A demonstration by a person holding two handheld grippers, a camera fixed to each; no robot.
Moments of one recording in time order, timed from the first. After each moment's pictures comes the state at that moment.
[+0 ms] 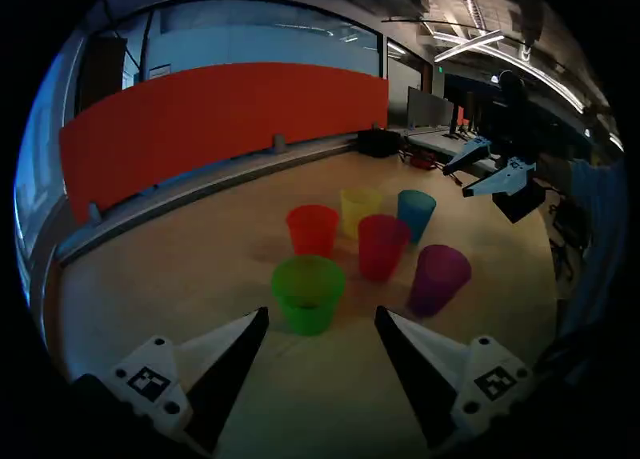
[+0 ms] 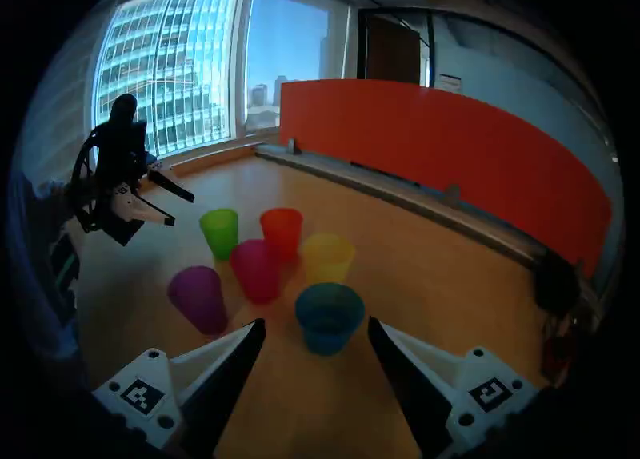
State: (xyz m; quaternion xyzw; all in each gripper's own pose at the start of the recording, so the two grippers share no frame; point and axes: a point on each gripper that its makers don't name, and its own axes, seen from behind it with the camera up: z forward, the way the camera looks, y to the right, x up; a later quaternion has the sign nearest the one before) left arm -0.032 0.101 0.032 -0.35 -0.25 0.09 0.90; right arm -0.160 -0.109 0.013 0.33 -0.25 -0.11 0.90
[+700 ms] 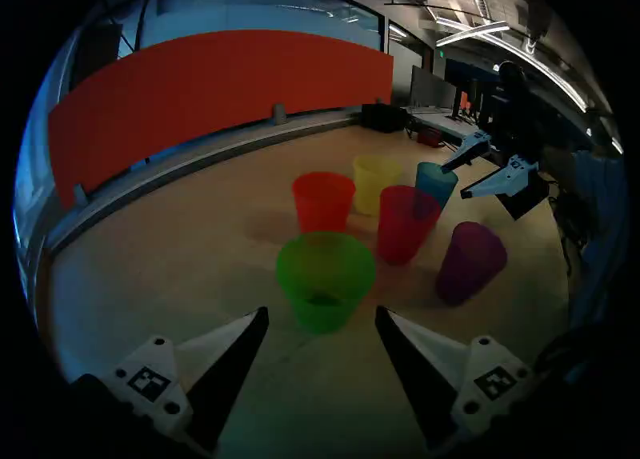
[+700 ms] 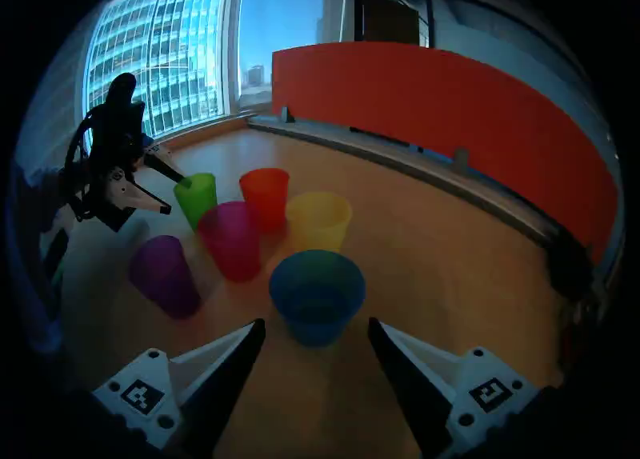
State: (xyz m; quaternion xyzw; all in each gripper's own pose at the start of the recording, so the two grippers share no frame) left arm -0.078 0.110 0.064 -0.36 -0.29 0.10 0.88; right arm -0.221 -0.113 0.038 0.33 -0.30 -0.12 0.89
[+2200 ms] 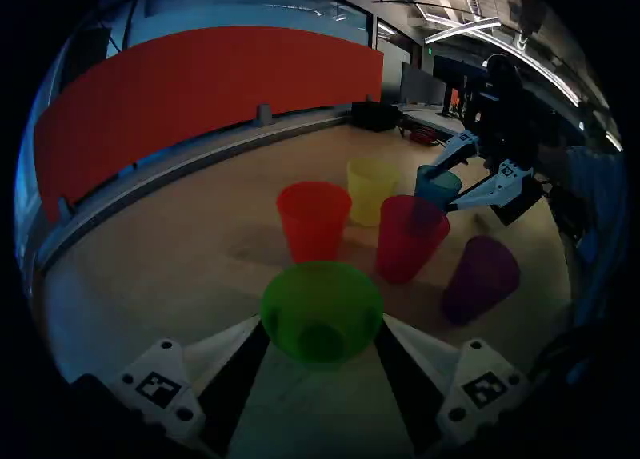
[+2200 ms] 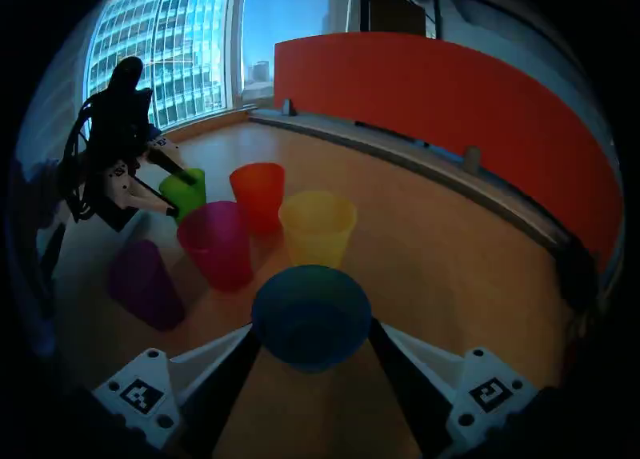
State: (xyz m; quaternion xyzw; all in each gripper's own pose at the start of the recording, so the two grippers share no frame) left arm -0.084 0.141 0.088 -0.38 -0.29 0.11 0.87; right arm -0.234 -0.130 0.062 0.33 -0.30 -0.13 0.88
